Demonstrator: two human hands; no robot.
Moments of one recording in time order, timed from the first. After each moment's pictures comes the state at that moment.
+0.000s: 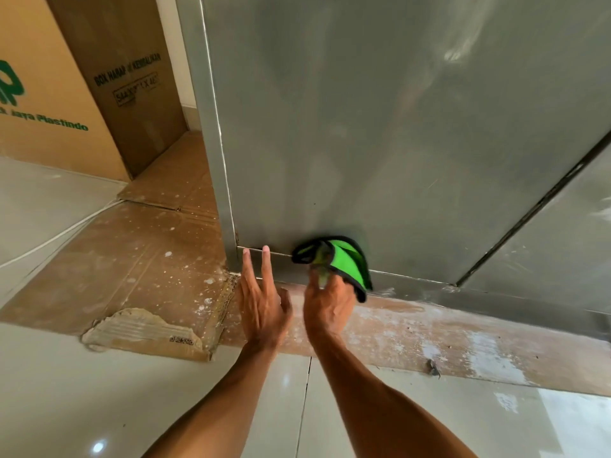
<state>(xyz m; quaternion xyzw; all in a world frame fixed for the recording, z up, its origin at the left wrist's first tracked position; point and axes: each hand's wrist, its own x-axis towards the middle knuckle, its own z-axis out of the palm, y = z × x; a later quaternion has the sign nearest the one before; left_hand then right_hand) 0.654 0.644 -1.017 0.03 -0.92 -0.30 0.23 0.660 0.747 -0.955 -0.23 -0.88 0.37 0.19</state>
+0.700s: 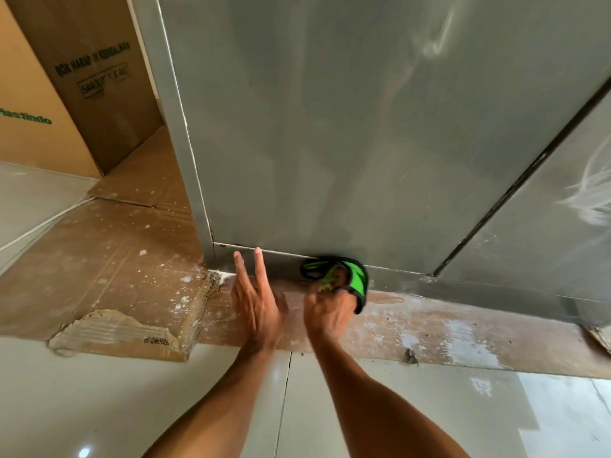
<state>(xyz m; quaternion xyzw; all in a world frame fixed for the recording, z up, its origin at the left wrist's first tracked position) 0.654 0.678 -1.029 0.06 -0.92 -0.34 0.22 0.676 0.781 -0.966 -0.30 -0.84 0.41 0.18</state>
